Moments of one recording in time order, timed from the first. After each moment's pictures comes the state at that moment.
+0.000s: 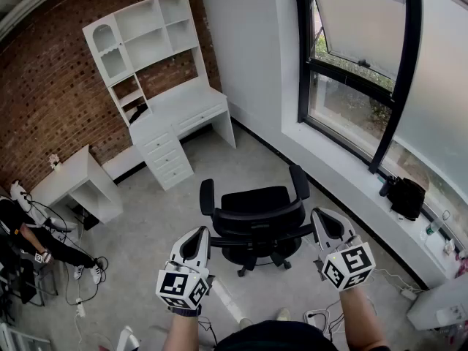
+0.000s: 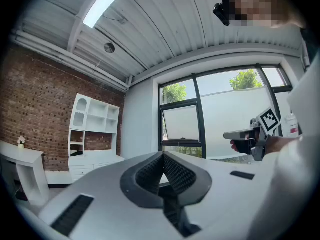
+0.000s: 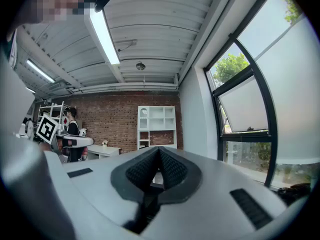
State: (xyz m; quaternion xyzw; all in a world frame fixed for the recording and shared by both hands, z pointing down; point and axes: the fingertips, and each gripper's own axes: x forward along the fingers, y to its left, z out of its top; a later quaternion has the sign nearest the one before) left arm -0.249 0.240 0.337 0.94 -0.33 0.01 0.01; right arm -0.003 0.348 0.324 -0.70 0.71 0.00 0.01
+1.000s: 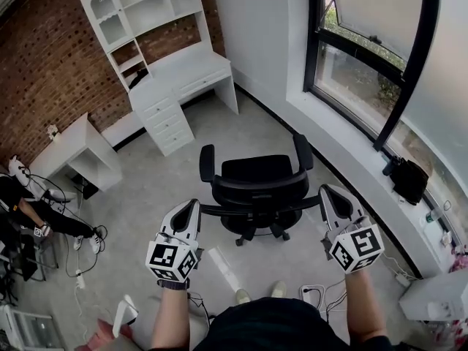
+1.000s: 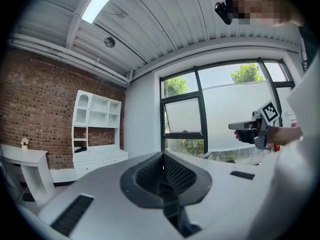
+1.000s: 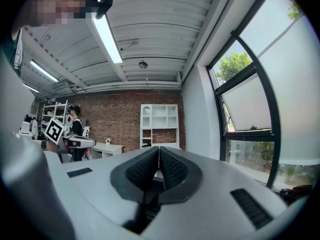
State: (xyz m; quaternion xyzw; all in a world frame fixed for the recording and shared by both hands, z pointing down) left arm -0.269 0.224 0.373 0.94 -0.34 0.04 0.01; right arm 0.004 0.352 0.339 -0.69 0.72 0.00 0.00
